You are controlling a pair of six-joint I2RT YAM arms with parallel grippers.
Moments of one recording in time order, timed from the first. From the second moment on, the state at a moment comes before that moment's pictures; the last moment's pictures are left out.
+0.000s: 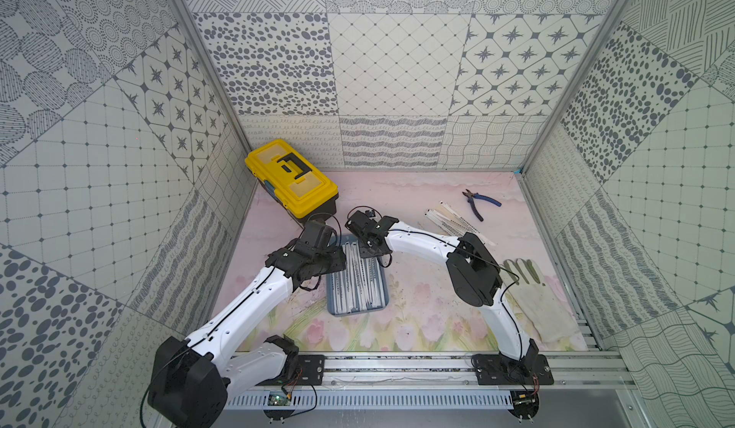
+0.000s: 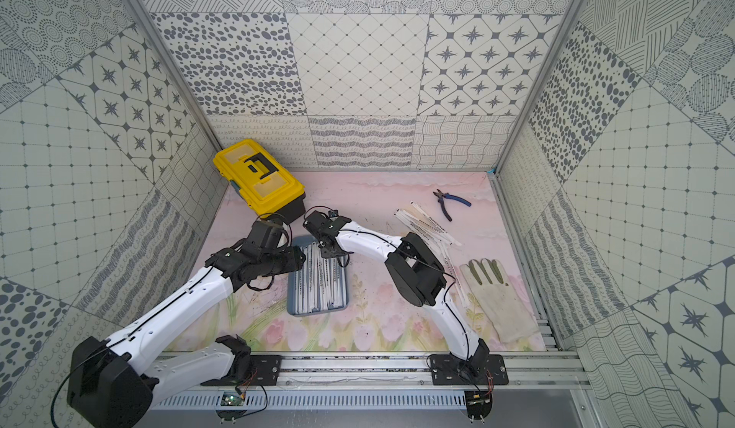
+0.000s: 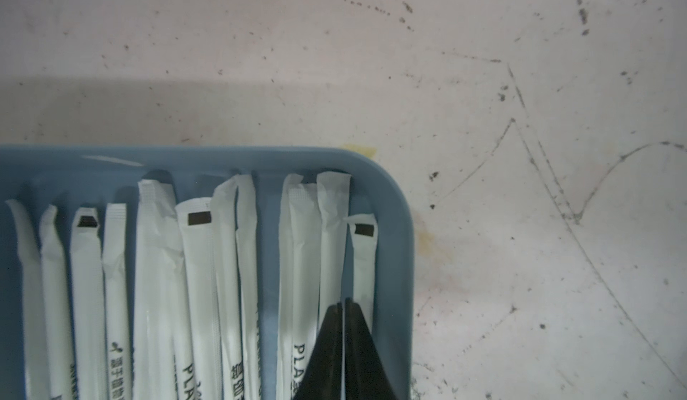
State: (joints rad) left arm -0.39 1.12 0.84 -0.68 0.00 -0.55; right arm 0.93 2.26 1.85 -0.81 0.30 0.70
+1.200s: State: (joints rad) left arm -0.90 1.44 1.06 -0.64 -0.10 -0.55; right arm 0.40 1.58 0.88 -0.84 0.19 0.56
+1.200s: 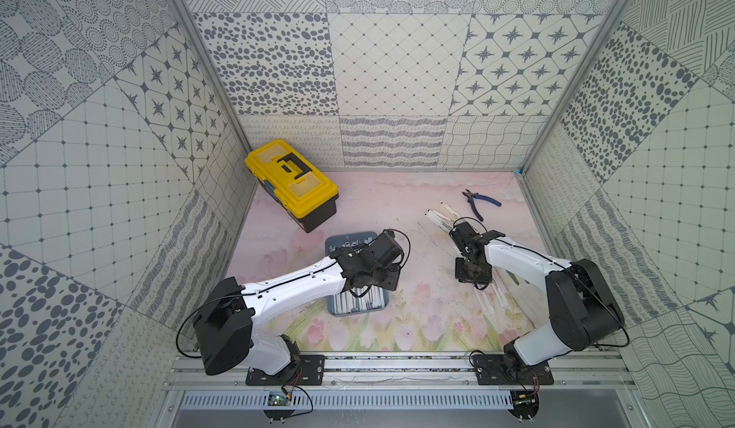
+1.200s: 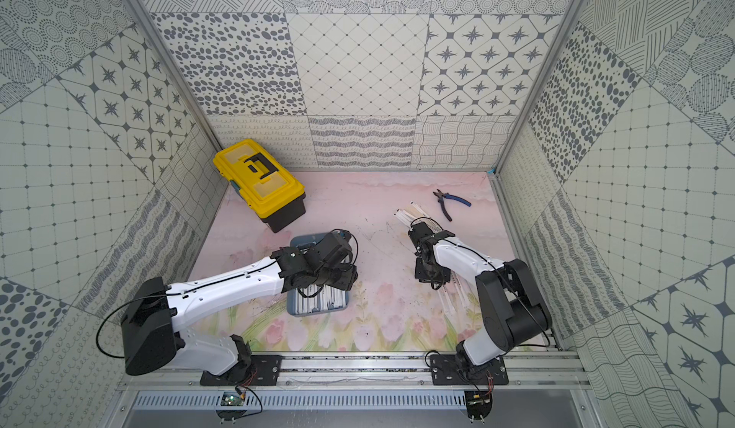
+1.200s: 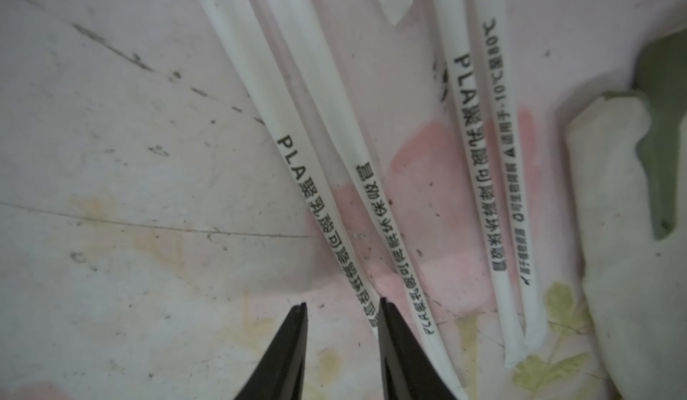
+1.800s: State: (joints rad) left arm -0.73 1.29 0.93 -0.64 -0.12 -0.55; right arm 0.38 1.60 0.92 -0.82 0.20 0.52
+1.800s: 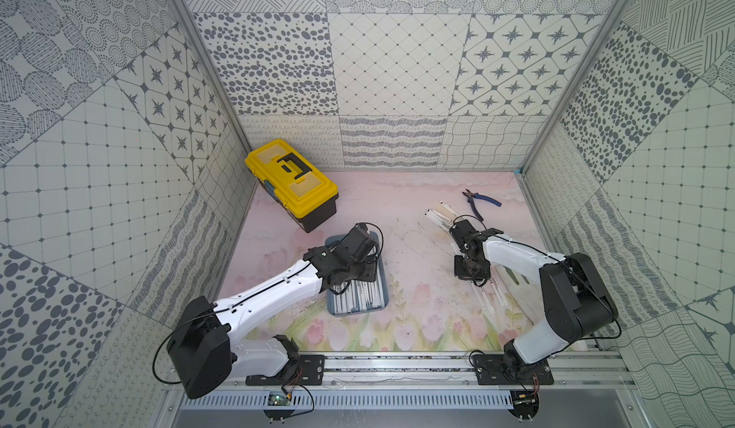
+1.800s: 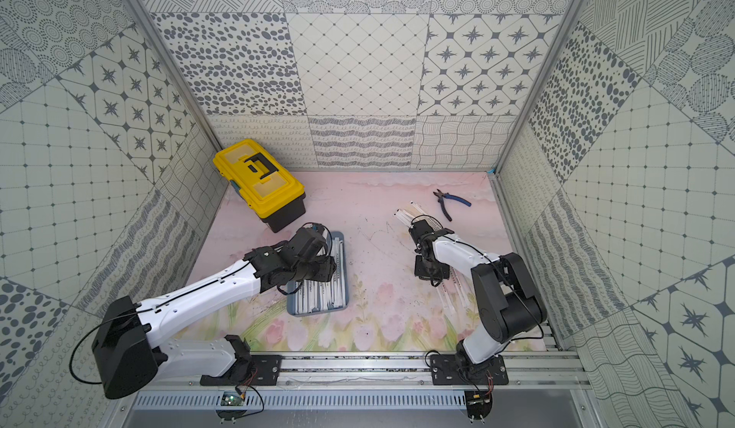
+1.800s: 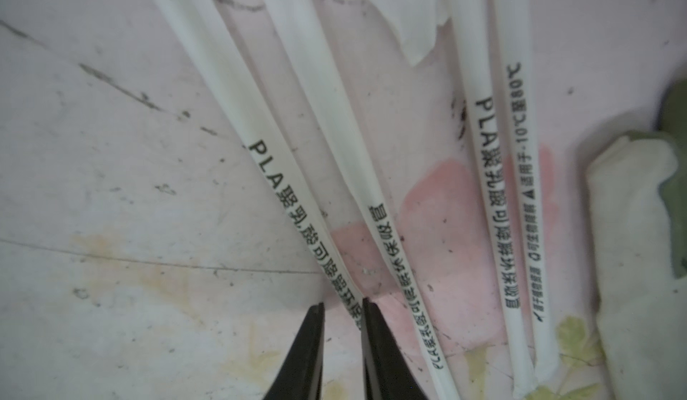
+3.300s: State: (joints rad) left arm -0.25 0.92 0.81 -0.79 -0.19 -0.58; right arm 1.11 2.38 2.10 -0.79 0.04 0.86
